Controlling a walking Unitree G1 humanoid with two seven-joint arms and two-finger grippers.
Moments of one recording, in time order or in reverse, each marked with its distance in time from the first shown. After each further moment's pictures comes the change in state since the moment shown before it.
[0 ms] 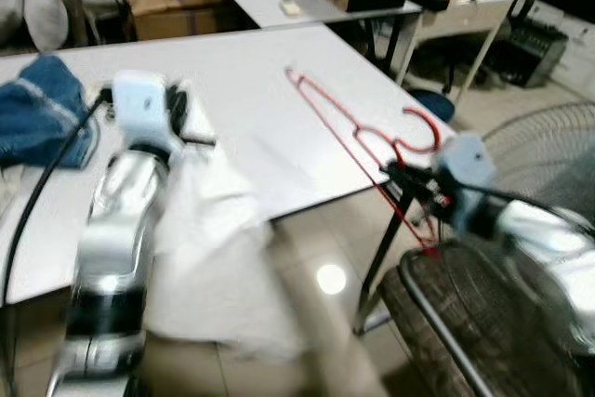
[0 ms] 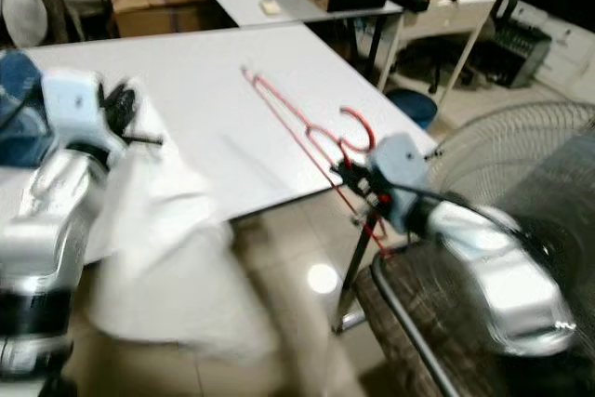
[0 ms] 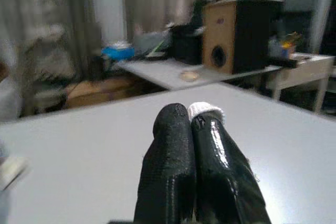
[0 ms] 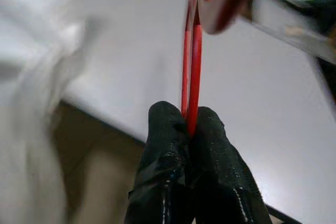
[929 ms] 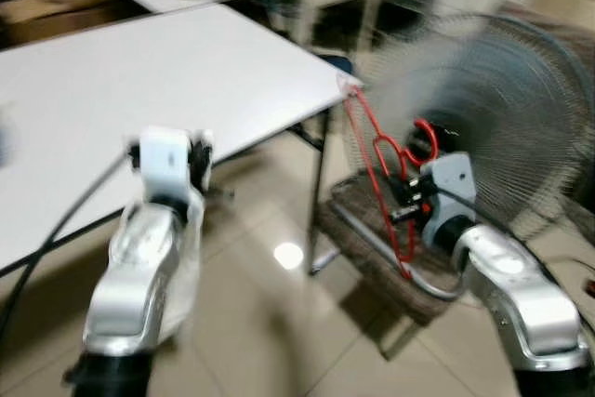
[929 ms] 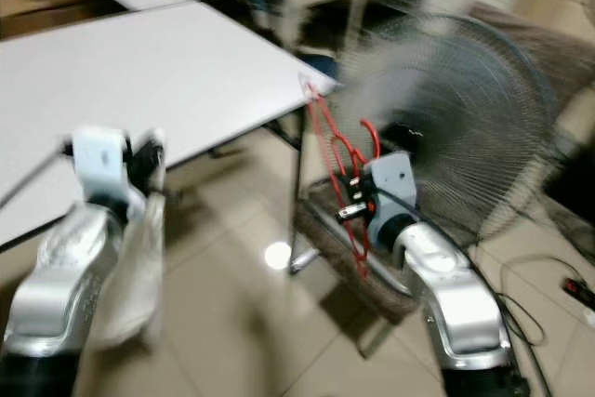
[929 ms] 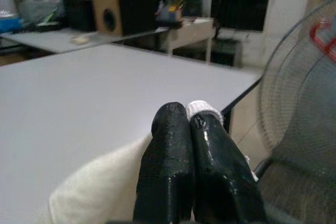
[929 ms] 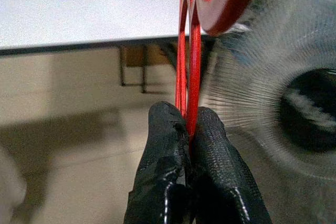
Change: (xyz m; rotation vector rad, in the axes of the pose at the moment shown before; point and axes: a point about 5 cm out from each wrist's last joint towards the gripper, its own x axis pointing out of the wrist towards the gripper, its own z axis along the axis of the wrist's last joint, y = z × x) left arm -0.048 -0.031 -0.040 -0.068 0.106 -0.036; right arm 0.031 0.011 -0.037 0.313 0.032 -0.408
